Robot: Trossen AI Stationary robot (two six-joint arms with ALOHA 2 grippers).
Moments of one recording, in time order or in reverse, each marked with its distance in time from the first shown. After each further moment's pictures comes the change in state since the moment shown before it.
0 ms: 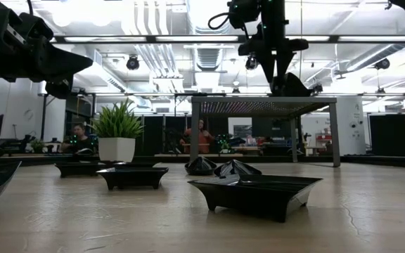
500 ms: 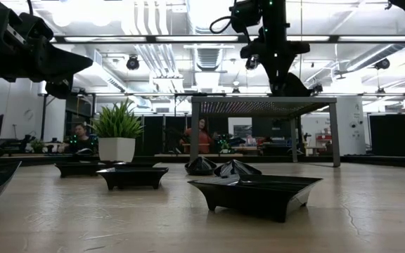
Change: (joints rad) left arm 0.000 0.000 0.000 0.000 0.000 0.000; right arm -0.032 0.000 -0.014 0.000 -0.043 -0.019
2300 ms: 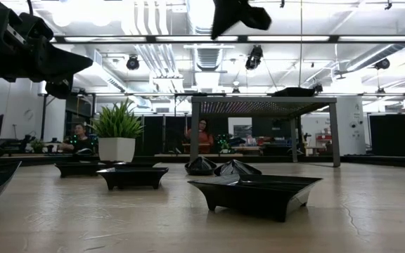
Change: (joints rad) left arm 0.000 0.000 0.000 0.000 0.000 0.000; right arm 0.475 -0.010 0.032 0.417 -0.091 0.137
